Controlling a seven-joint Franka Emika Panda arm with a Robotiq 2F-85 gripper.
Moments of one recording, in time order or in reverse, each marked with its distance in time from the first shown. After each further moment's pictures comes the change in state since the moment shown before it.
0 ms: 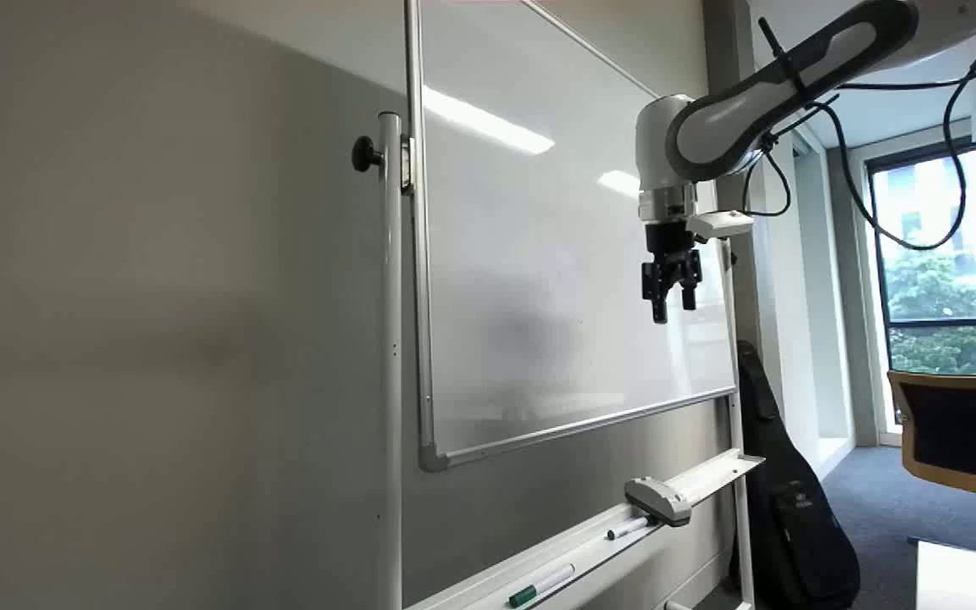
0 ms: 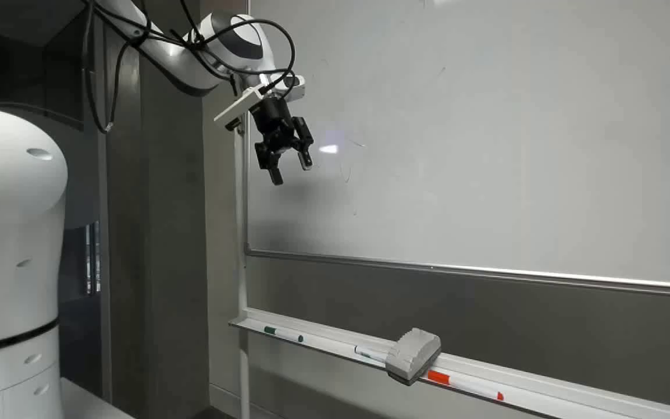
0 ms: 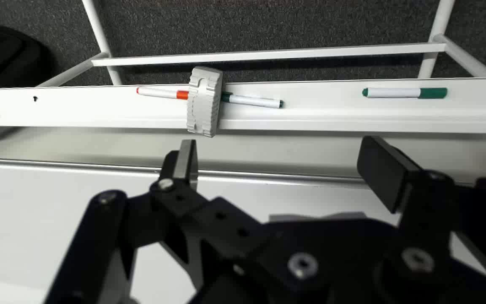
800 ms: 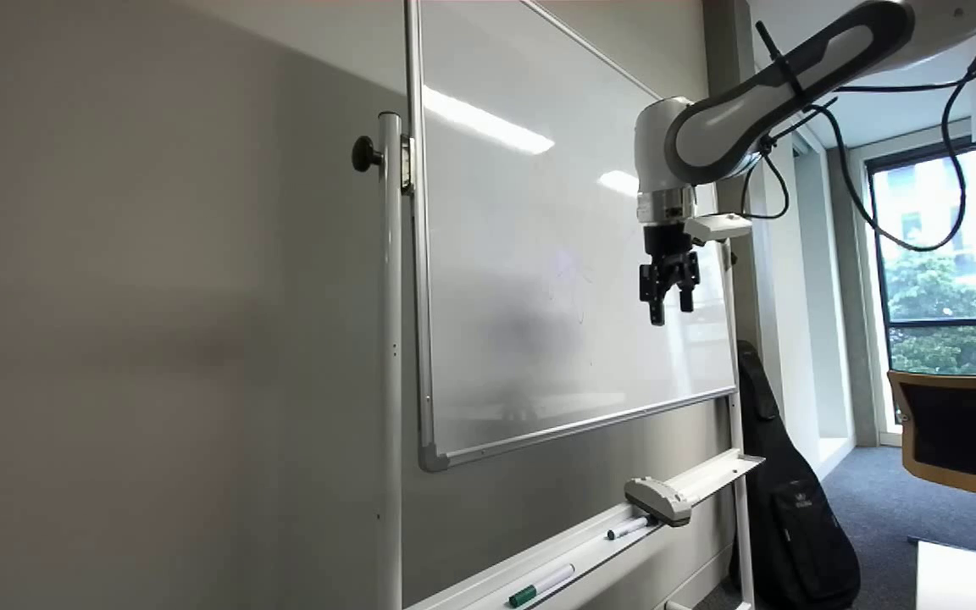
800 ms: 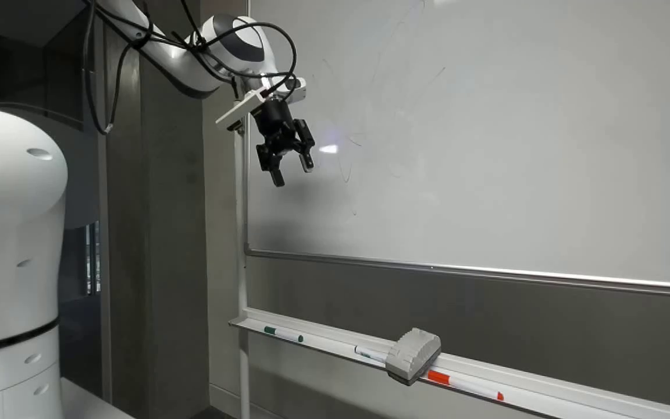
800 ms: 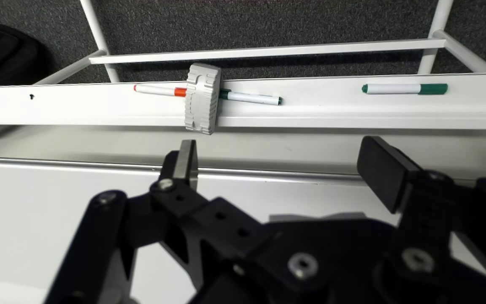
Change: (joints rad) arm 0.001 0.016 -0.004 -0.001 -0.001 0.025 0.006
